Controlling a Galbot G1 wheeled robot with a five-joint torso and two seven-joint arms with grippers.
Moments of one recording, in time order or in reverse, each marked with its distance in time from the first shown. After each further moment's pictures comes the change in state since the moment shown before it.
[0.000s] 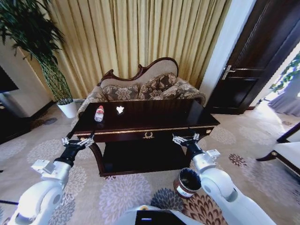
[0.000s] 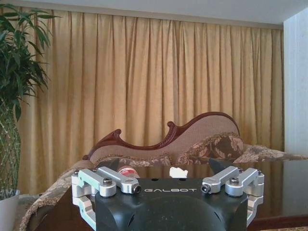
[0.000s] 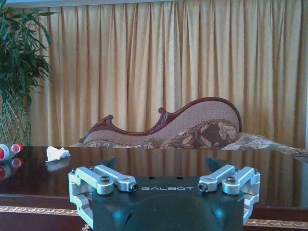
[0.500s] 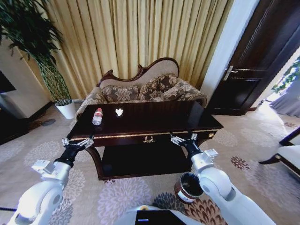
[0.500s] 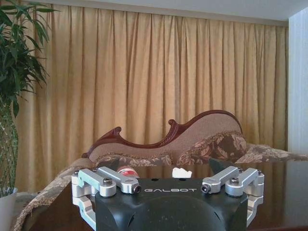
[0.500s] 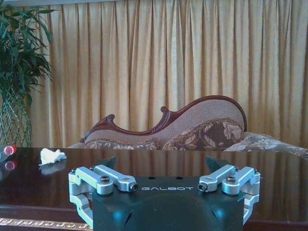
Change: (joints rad) left arm 0.002 -0.003 0.005 0.010 -0.003 -0.003 0.003; right arm 0.014 -0.005 -0.020 -0.002 0.006 -0.005 0.006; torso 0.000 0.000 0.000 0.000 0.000
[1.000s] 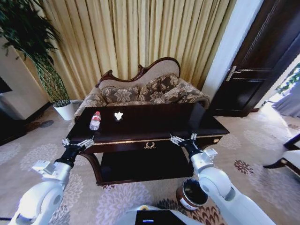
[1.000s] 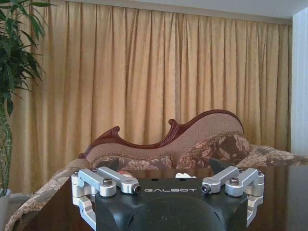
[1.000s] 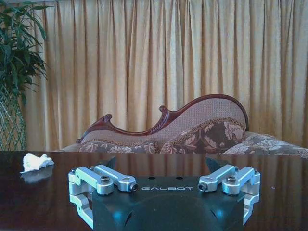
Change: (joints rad) left arm -0.001 -0.005 0.006 0.000 0.001 -0.003 0.003; right arm 0.003 0.003 -0.002 0.004 0.002 -0.007 0.006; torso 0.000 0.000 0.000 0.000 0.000
